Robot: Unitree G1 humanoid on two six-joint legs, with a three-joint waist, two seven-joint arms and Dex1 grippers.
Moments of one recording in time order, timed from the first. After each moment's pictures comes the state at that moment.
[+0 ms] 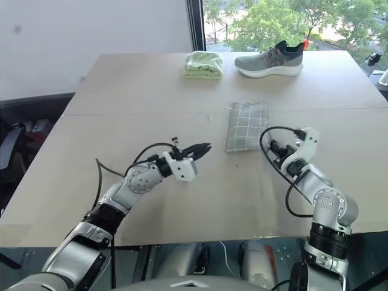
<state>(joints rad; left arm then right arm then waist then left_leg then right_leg) -0.44 0.47 -0.33 0.38 0.40 -0.70 -0.32 -0.30 -0.16 -0.47 -0.21 0.78 0.95 0.12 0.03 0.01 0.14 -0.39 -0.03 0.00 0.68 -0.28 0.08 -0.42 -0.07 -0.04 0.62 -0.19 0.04</state>
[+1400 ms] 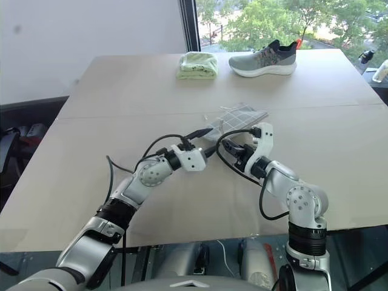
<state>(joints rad) -0.51 0.37 -0.33 0.41 0.46 -0.57 -0.30 -0.29 -0.09 -0.16 -0.36 0.90 1.02 0.11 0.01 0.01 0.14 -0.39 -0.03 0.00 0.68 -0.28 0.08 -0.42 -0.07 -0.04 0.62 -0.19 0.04</state>
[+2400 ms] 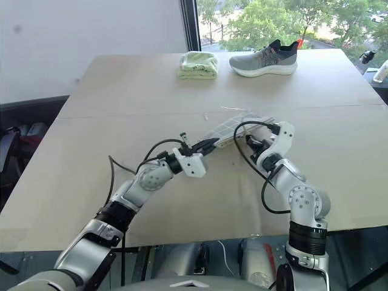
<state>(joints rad) -0.46 0.41 -0.35 0.33 0.41 -0.65 -0.30 -0.29 -0.08 -0.26 -0.26 0.77 0.84 -0.09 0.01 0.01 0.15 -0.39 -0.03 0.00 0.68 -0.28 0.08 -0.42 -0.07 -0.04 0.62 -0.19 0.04</state>
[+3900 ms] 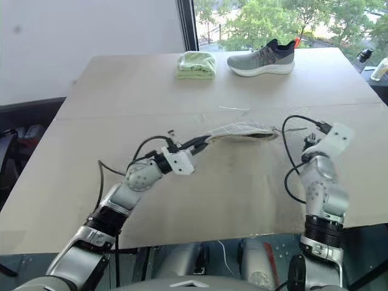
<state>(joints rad) -0.41 0.42 -0.28 0.25 0.28 -0.62 -0.39 -0.34 -0.17 -0.38 -0.09 0.44 0.57 -0.33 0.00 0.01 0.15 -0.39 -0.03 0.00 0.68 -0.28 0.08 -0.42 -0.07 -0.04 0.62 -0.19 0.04</state>
